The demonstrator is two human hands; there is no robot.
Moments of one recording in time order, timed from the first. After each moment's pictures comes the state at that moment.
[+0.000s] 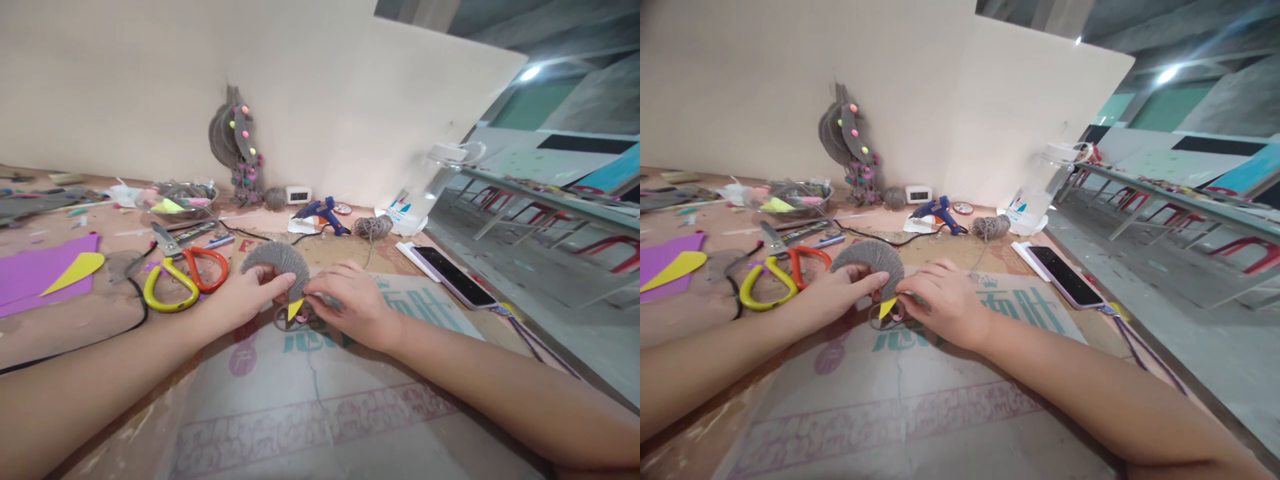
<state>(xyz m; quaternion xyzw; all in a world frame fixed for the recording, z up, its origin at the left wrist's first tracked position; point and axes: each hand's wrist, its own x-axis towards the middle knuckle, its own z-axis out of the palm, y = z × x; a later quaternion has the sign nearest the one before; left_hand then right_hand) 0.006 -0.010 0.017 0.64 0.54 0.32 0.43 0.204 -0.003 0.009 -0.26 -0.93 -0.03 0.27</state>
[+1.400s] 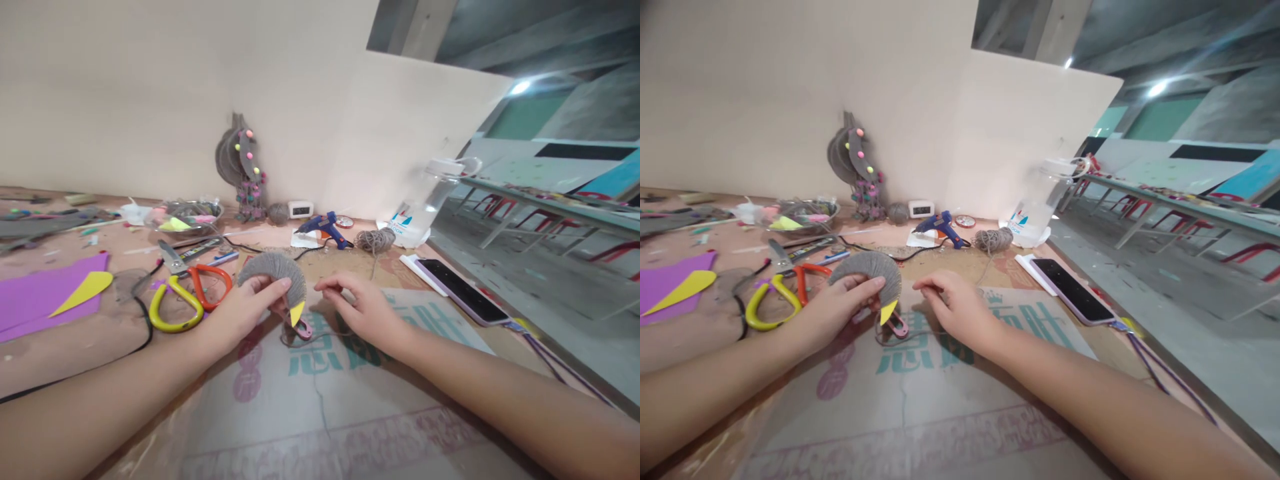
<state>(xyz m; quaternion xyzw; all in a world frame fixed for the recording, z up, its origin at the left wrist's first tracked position) 0.009 -0.003 0.009 0.51 0.48 0.44 0.57 0.209 0.006 0.008 -0.41 -0.84 0.14 0.34</state>
